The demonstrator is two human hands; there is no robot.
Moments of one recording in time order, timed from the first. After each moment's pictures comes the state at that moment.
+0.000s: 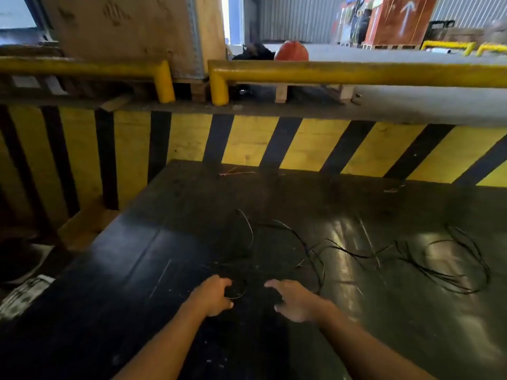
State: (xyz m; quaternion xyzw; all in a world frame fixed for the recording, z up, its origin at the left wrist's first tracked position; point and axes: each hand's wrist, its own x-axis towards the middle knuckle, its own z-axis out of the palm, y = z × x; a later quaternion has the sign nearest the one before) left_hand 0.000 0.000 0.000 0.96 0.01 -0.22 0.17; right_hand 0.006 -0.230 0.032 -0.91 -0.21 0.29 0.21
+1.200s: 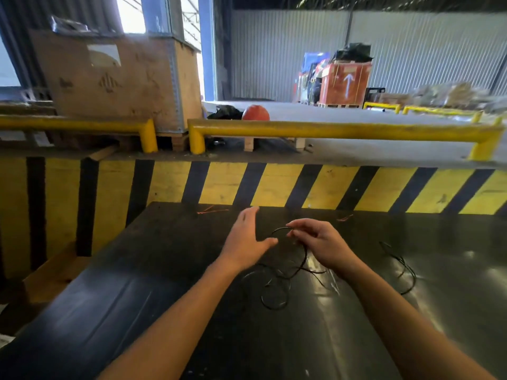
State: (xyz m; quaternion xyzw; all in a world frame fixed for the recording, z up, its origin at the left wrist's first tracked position) left_hand -0.061 -0.131 0.226 0.91 -0.14 0.12 0.38; right_hand -0.070 -0.316 0.230 -0.83 -0.15 -0.09 0.53
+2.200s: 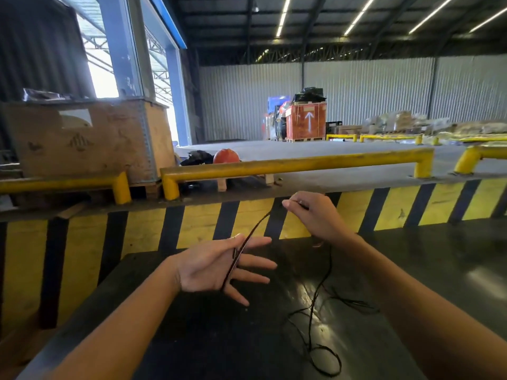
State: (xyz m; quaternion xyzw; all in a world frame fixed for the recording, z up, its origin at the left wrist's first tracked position) left_hand -0.099 -0.113 0.316 0.59 -0.30 -0.42 0.61; right_hand -0.087 -0.365 0.334 -0.88 -0.17 -0.32 0.31
